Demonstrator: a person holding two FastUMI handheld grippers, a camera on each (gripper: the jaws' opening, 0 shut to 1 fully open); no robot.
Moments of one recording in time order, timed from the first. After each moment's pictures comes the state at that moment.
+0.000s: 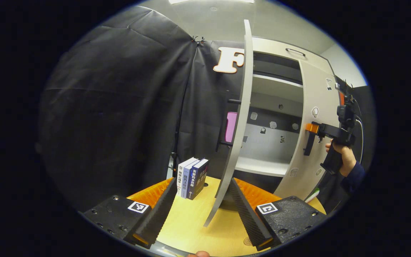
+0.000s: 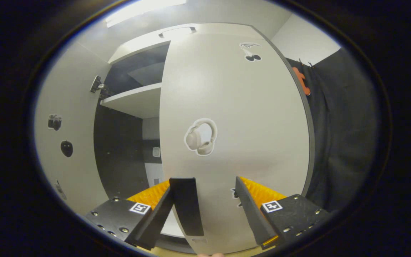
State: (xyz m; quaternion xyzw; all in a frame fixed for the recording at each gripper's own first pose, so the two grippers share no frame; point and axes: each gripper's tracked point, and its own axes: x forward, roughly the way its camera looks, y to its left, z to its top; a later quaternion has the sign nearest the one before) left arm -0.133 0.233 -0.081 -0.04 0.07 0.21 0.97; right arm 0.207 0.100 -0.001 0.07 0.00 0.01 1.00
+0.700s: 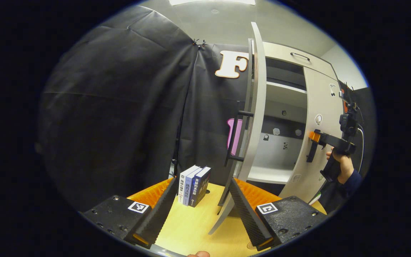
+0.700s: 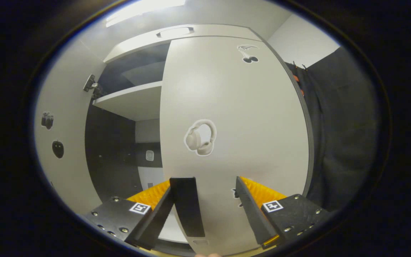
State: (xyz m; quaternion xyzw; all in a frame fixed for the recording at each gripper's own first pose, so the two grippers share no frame) left arm -0.113 0.257 -0.054 -0.04 0.05 0.20 0.98; right arm 0.217 0.100 -0.001 0.07 -0.01 -0.01 1.00
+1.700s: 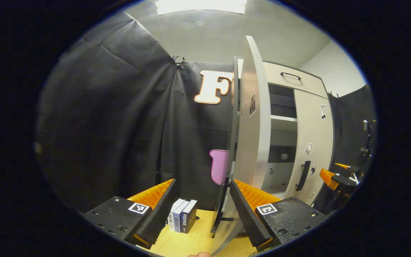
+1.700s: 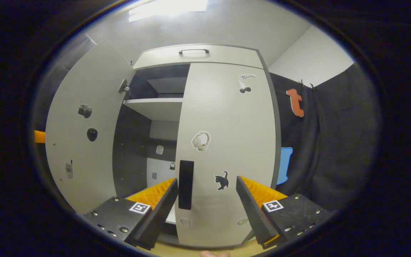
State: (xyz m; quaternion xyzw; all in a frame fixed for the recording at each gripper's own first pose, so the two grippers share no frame) left arm -0.035 0.262 0.059 0.02 -0.02 0.11 0.99; right arm 0.099 0.066 0.013 -0.01 -0.03 0.01 1.00
